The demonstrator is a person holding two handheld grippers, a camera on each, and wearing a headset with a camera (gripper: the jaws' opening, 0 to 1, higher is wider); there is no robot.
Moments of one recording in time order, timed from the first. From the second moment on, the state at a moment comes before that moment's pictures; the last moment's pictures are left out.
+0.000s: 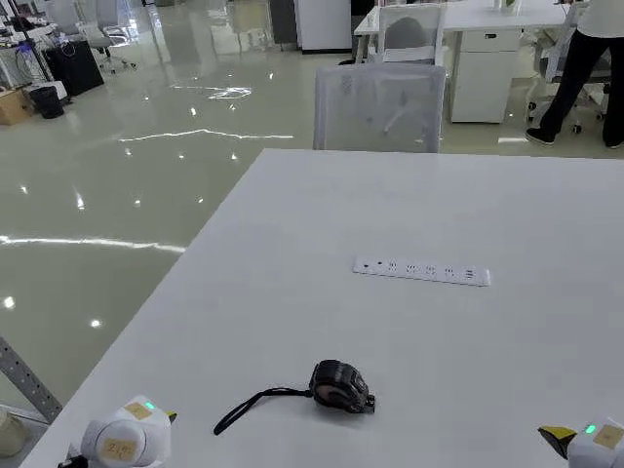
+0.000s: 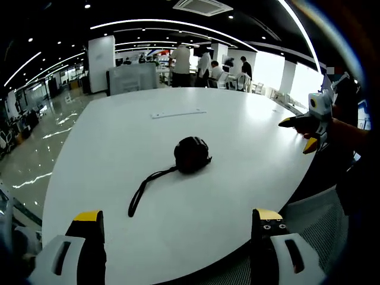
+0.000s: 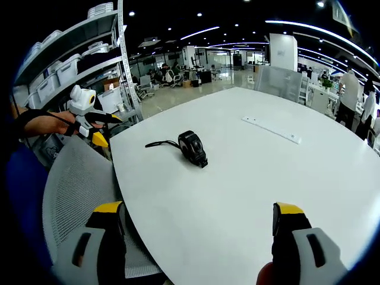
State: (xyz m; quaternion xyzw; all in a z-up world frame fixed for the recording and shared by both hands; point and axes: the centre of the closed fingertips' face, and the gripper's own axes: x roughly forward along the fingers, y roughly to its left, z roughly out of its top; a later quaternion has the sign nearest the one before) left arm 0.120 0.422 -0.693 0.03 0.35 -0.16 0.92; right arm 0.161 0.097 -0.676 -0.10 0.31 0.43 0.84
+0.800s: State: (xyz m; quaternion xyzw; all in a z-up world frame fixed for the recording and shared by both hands) left arm 0.104 0.460 -0.670 0.05 0.34 -0.22 0.91; right arm 0.131 0.072 -0.635 -0.12 0.32 0.37 0.87
